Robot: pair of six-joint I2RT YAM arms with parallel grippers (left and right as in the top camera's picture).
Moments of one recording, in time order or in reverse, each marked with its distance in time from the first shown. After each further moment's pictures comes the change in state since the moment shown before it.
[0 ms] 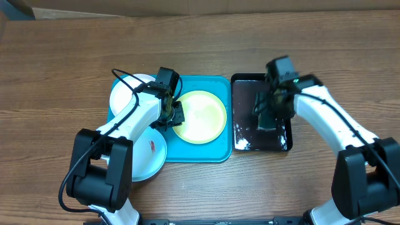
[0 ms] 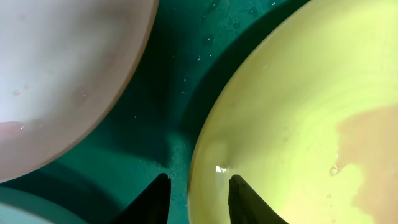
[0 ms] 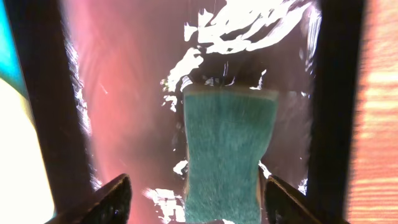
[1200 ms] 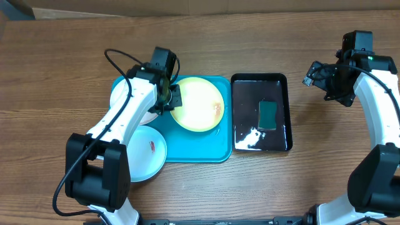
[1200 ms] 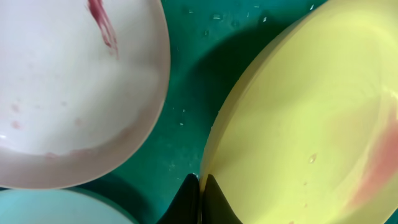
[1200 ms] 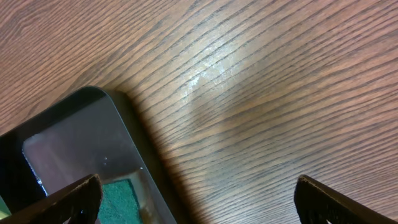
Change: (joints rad) left arm 0.020 -0.002 0.241 -0.181 -0.044 0.079; right arm -0.405 0.002 0.211 -0.138 -0.023 0.010
